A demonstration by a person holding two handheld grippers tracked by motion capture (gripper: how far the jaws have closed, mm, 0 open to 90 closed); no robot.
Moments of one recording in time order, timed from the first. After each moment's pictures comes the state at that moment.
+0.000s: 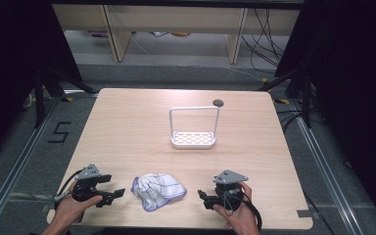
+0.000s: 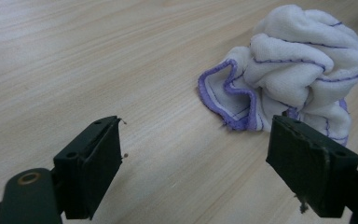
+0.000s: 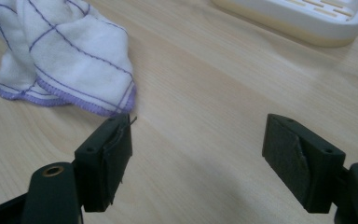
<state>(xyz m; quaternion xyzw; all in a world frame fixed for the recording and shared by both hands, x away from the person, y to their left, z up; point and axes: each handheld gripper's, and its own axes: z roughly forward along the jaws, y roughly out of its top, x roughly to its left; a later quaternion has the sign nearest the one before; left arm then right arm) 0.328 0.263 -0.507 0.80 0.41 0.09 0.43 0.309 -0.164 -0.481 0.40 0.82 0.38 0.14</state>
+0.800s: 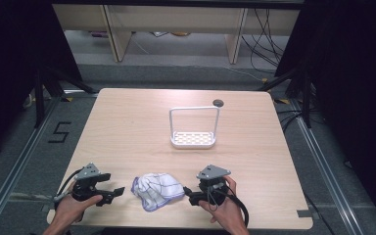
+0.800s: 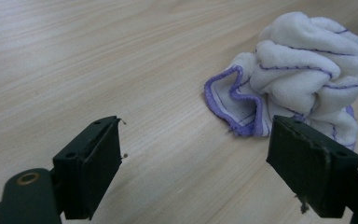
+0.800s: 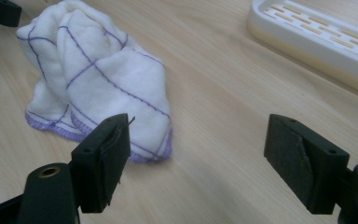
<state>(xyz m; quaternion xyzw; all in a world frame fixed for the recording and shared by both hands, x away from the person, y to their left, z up) 0.329 0.263 -0.507 0.79 0.41 0.10 0.44 0.320 -0.124 -0.473 0.36 0.84 0.38 0.14</state>
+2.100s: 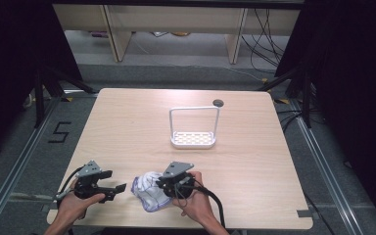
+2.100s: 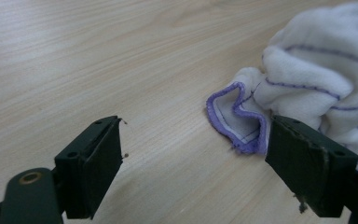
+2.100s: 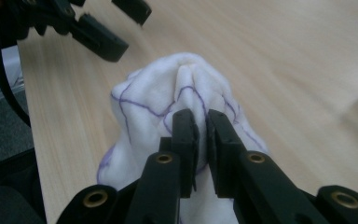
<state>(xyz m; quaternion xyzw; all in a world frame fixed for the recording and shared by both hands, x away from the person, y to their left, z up) 0.335 0.260 -0.505 0.78 0.42 0.11 0.45 0.334 -0.043 -0.467 0.25 0.87 0.41 0.10</state>
